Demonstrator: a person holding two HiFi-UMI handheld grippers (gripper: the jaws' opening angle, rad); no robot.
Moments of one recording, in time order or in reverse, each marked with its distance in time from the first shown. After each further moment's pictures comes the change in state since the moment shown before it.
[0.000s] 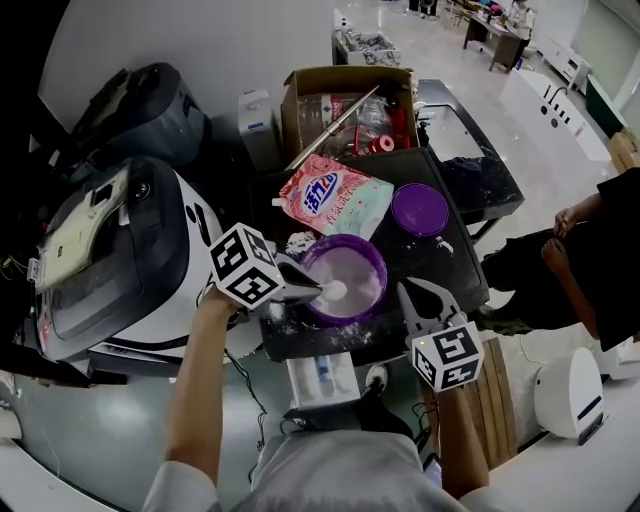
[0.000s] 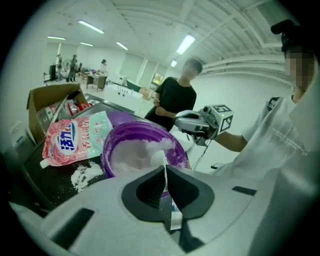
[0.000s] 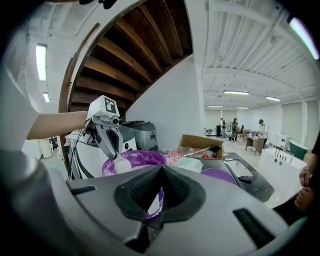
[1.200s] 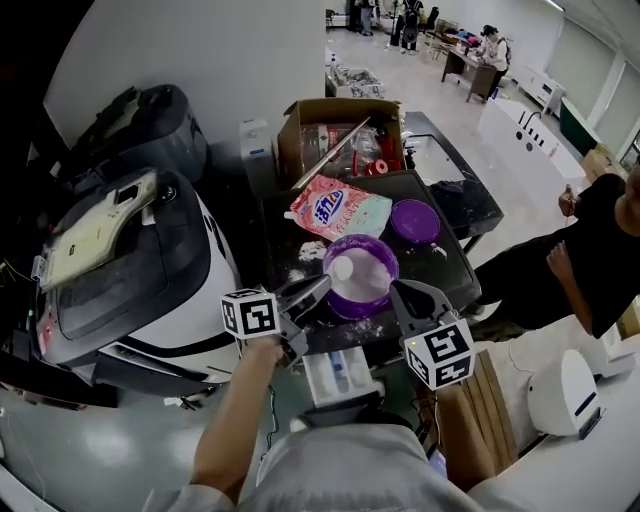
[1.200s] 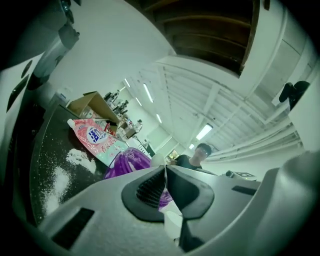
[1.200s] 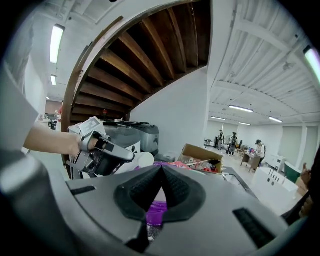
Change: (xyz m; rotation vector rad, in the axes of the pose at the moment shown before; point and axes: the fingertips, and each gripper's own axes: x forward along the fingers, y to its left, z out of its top) left arm -0.054 -0.009 -0.010 -0.448 -0.957 0.052; right arm -0.024 0.081 0.040 -0.159 -0.036 -0.046
